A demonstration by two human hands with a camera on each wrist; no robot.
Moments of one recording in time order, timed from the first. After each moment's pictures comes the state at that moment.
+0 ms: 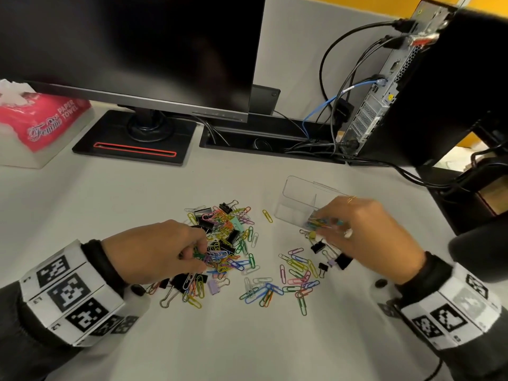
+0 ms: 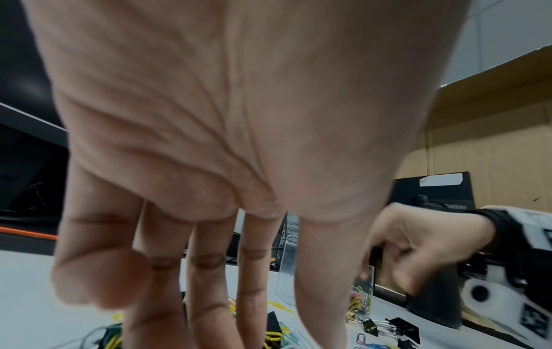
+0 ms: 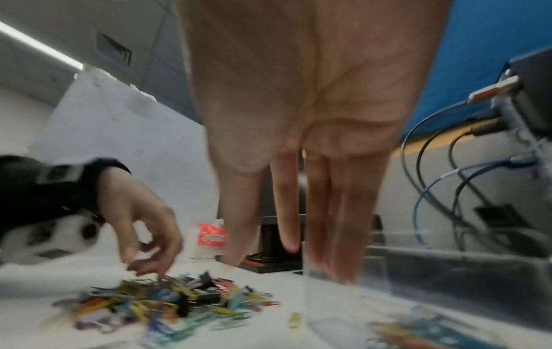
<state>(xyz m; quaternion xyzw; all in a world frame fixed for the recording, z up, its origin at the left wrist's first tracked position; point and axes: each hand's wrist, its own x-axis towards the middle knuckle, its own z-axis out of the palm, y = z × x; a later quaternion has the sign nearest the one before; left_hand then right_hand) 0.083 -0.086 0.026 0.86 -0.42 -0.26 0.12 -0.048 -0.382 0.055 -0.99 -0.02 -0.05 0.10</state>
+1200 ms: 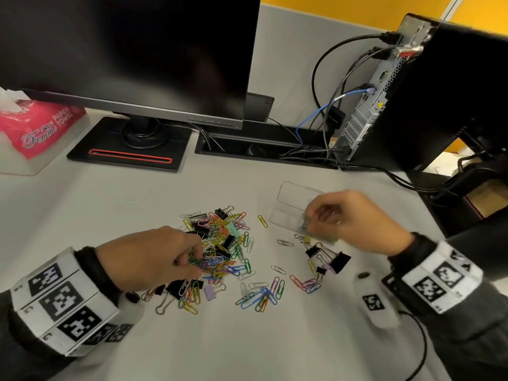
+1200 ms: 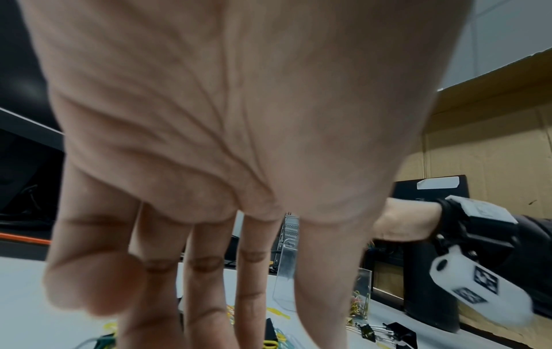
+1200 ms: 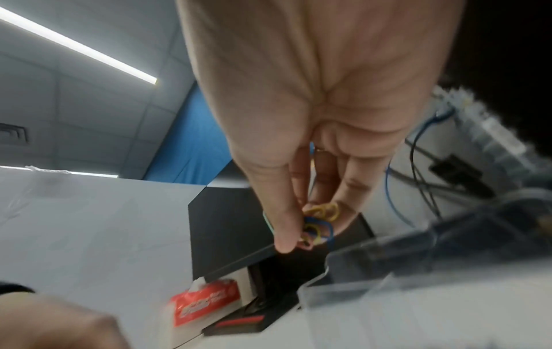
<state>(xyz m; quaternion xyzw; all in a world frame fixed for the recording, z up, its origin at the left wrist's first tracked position) 0.081 -0.086 0.030 0.86 -0.42 -0.26 0.11 -0.025 -0.392 0.063 -0.95 0.03 0.01 0.31</state>
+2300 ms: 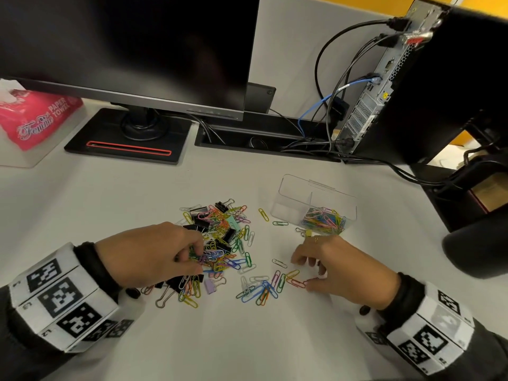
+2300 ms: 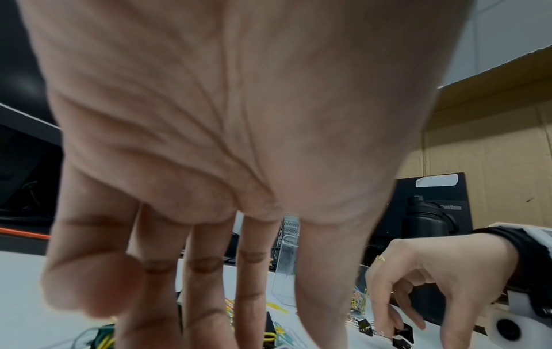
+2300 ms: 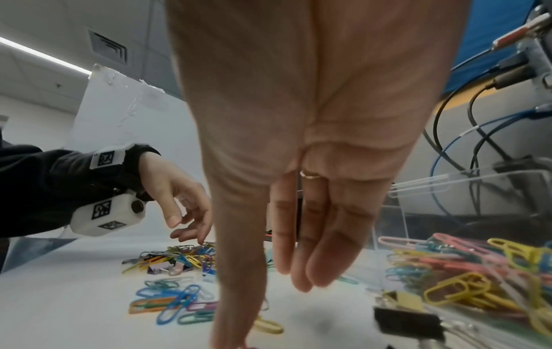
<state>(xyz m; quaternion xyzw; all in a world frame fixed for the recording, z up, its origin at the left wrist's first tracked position) 0.081 -0.085 0.024 0.86 -0.43 -0.26 0.11 -0.060 -0.363 0.020 -0.97 -0.04 0.15 0.16</state>
